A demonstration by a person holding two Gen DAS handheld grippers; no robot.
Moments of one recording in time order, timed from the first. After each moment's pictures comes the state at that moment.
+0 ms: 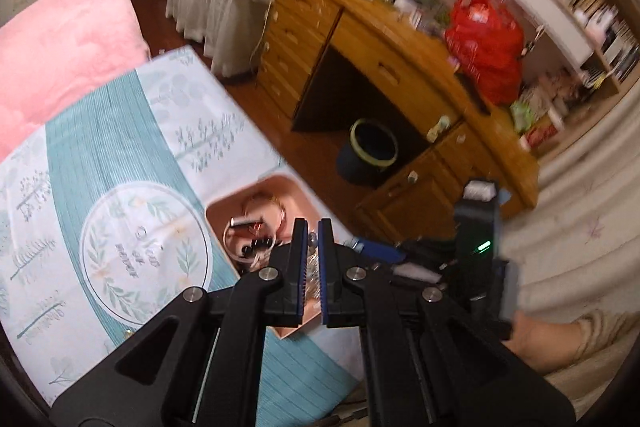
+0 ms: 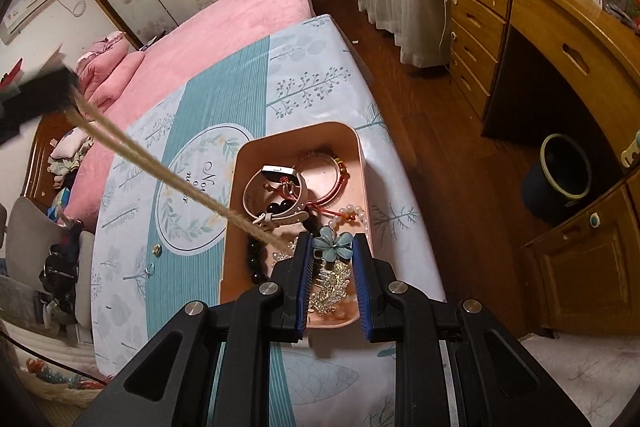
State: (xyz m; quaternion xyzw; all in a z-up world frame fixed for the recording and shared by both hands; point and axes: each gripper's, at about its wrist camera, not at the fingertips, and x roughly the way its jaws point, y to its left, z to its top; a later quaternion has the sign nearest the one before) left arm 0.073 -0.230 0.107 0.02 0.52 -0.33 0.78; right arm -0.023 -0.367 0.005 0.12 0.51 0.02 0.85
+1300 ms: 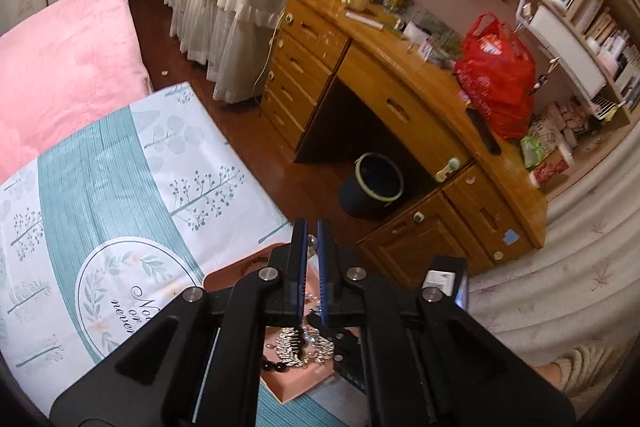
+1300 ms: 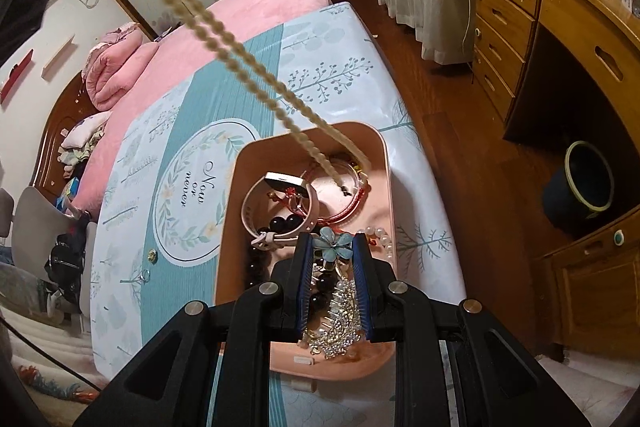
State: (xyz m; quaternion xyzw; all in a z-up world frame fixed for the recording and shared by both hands) left arm 0.144 -0.264 0.118 0.00 0.49 -0.32 0.81; right arm 0.020 -0.356 -0.034 0.12 0.52 0.05 0.85
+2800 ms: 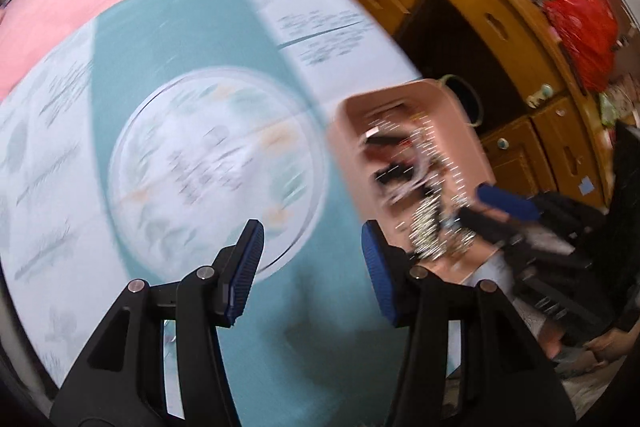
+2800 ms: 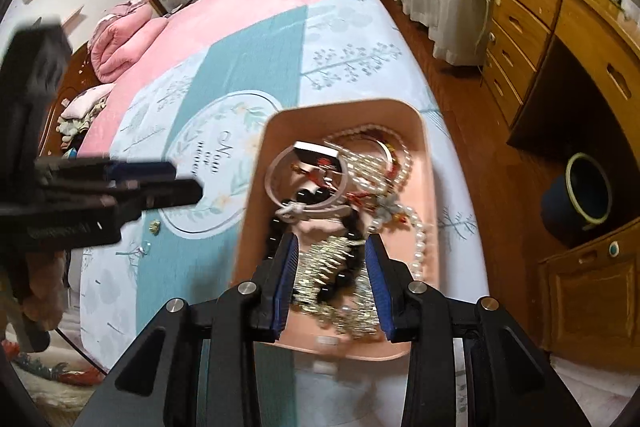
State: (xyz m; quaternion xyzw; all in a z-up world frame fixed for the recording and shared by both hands) left arm 0.098 -0.144 -0.033 0.04 0.61 -0.18 0.77; right arm 0.010 -0.315 -0.030 0.08 0.52 0.07 0.85
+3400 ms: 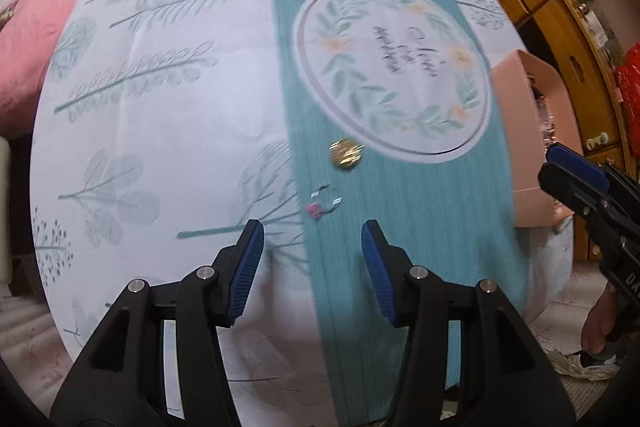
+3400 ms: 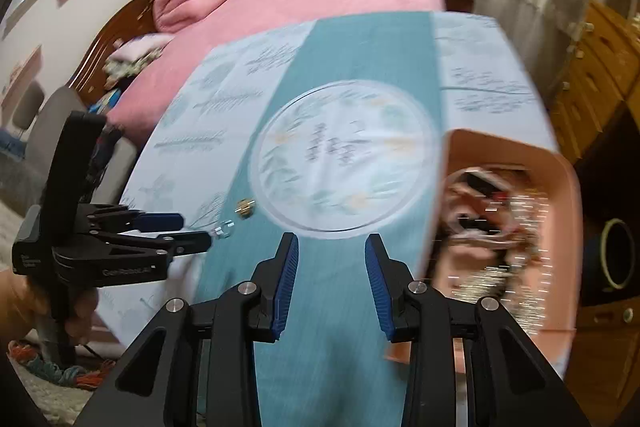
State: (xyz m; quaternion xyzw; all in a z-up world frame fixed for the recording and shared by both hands) left arm 0.026 0.012 -0.072 -0.03 0.64 -0.04 0.76; right arm 0.013 -0.170 -0.023 0.00 0.52 0.20 0.83
